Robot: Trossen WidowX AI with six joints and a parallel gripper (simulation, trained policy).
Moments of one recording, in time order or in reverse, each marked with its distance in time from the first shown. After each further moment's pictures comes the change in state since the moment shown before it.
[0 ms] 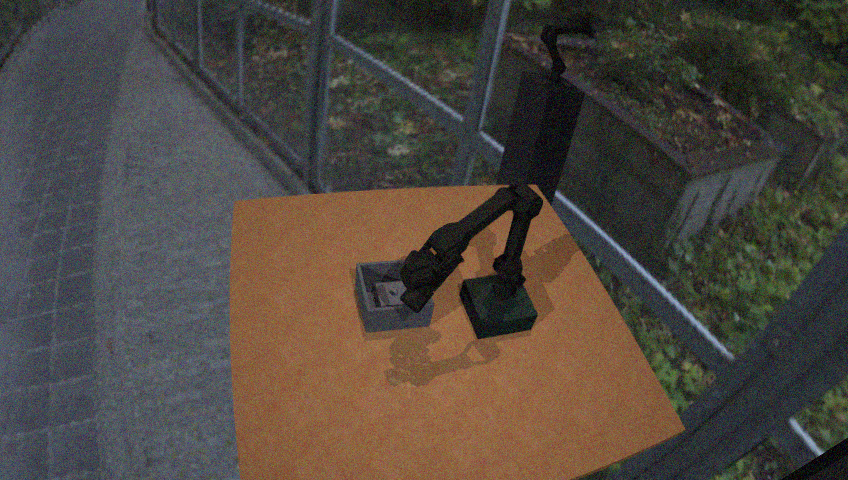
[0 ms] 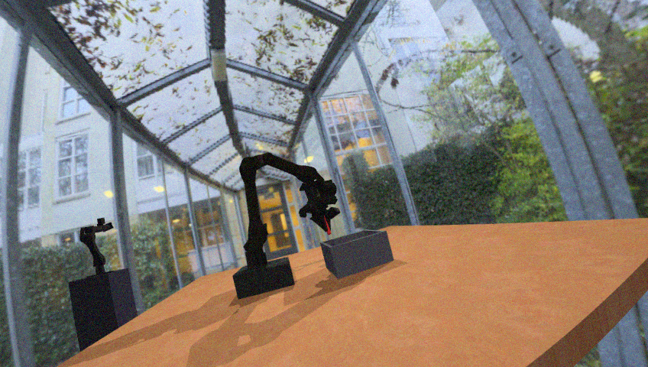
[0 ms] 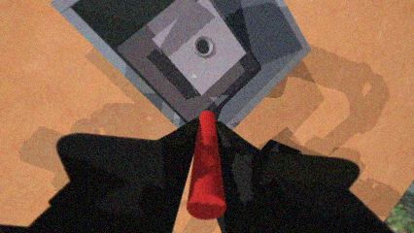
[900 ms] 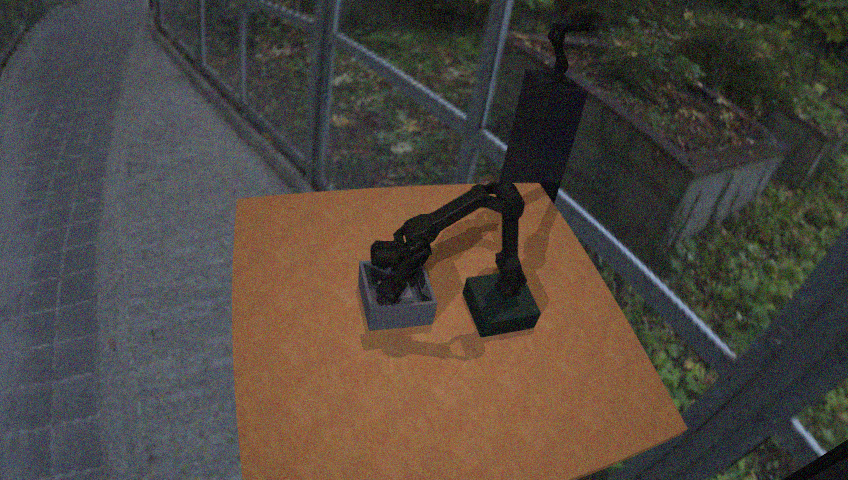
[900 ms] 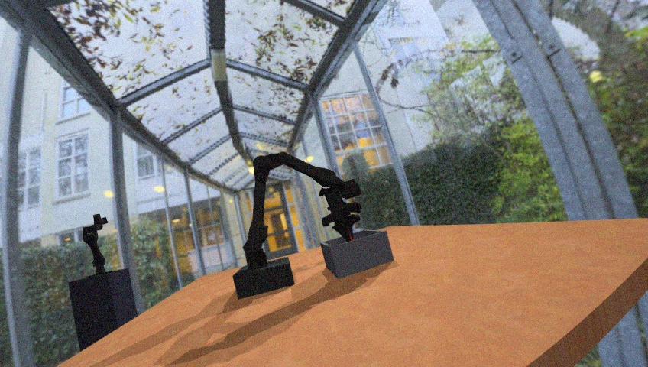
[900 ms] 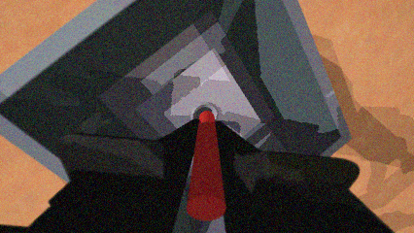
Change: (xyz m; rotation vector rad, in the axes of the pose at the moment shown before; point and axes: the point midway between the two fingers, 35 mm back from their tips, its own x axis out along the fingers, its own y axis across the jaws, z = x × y) arm 0.076 0.006 0.072 -0.078 0.076 0.068
